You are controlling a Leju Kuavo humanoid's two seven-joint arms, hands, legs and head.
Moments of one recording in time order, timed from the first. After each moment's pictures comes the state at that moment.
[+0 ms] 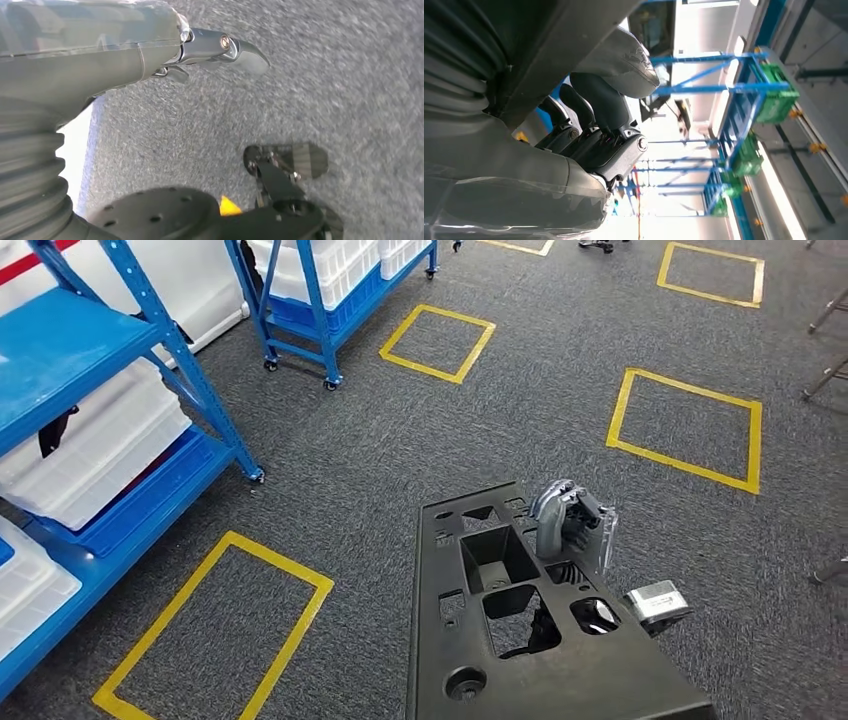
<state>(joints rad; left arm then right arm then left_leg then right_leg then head) -0.11 -0.13 1.23 -0.20 -1.19 0.15 -0.04 -0.10 0.18 0.27 -1.64 0.06 -0.23 -0.65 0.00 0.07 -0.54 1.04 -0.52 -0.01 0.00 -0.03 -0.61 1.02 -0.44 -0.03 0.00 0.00</state>
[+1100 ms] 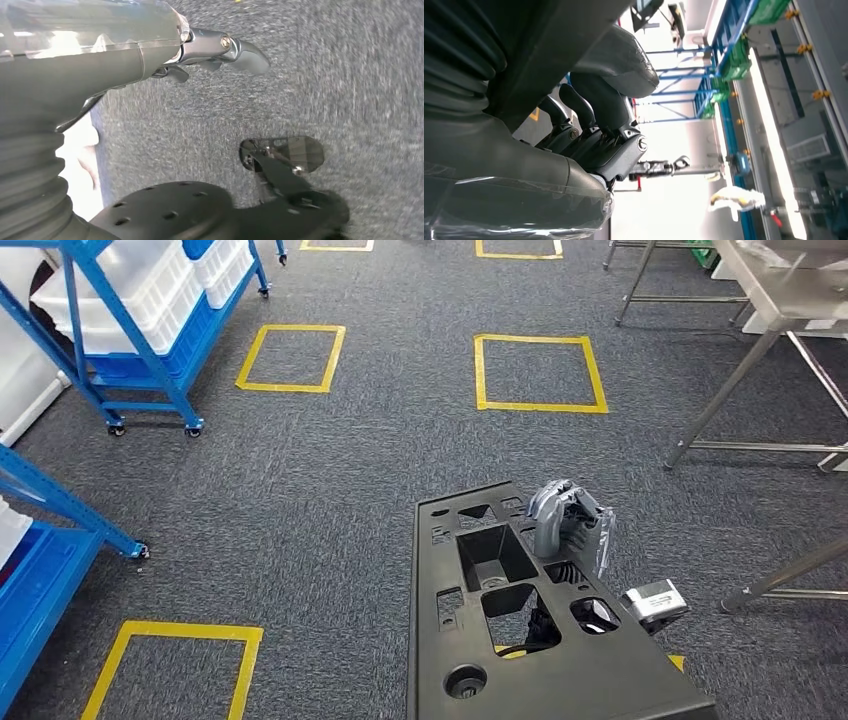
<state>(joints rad) -0.11 -0.12 1.20 -0.20 -1.23 0.13 -0.06 -0.10 0.22 0.24 -1.62 0.06 -0.19 -0.65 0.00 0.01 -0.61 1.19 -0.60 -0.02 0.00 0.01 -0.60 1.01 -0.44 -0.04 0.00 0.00</state>
